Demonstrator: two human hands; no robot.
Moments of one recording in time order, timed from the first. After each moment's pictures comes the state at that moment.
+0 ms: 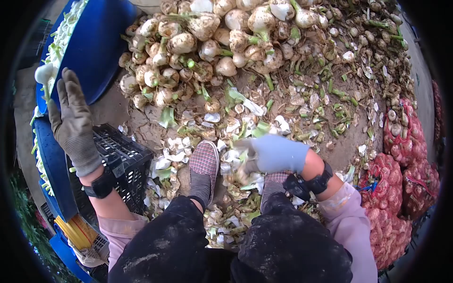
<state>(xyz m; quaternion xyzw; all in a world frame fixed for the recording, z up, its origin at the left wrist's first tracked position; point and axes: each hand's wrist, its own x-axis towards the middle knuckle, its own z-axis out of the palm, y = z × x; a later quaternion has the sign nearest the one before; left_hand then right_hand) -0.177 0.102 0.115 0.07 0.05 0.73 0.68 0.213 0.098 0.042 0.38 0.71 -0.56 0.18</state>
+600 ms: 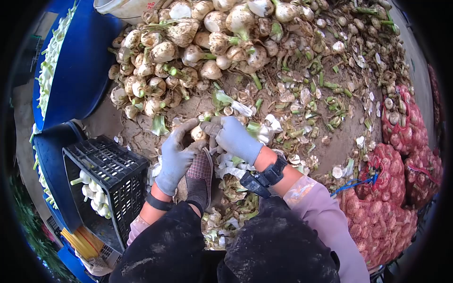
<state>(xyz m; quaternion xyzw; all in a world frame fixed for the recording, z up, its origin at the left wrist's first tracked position) -0.020 0.029 -0.021 0.48 0.62 0.32 0.53 0.158 0.089 -0.008 0.51 0.40 -0.75 -0.13</state>
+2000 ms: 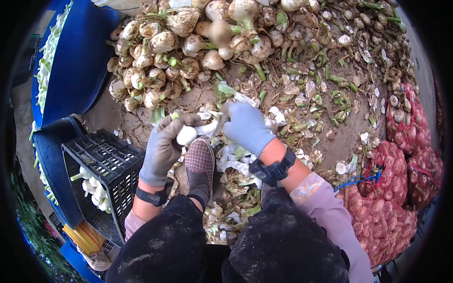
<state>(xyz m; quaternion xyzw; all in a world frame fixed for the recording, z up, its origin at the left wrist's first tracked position) -0.037 0.051 0.009 0.19 0.50 0.41 0.74 0.178 0.086 -0.035 0.53 0.70 -0.48 -0.09</state>
